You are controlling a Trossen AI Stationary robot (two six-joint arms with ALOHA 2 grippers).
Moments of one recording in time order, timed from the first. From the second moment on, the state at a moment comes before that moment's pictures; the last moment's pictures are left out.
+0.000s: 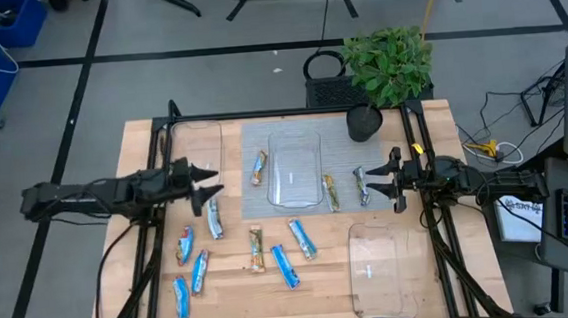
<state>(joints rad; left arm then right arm) 0.02 0.46 0.31 -0.14 -0.25 -0.34 -0.07 0.01 0.01 0.01 0.02 0.04</state>
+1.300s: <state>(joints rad) 0.37 1.67 1.06 -0.60 0.00 -0.32 -0.07 0.01 0.01 0.02 0.02 0.04</state>
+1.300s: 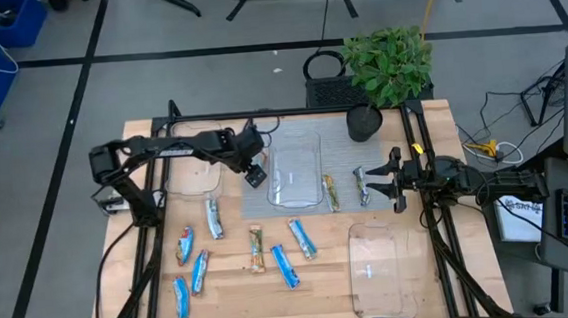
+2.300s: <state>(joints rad) 0.35 1.77 1.05 -0.53 0.00 -0.34 -0.07 0.01 0.01 0.02 0.02 0.04</state>
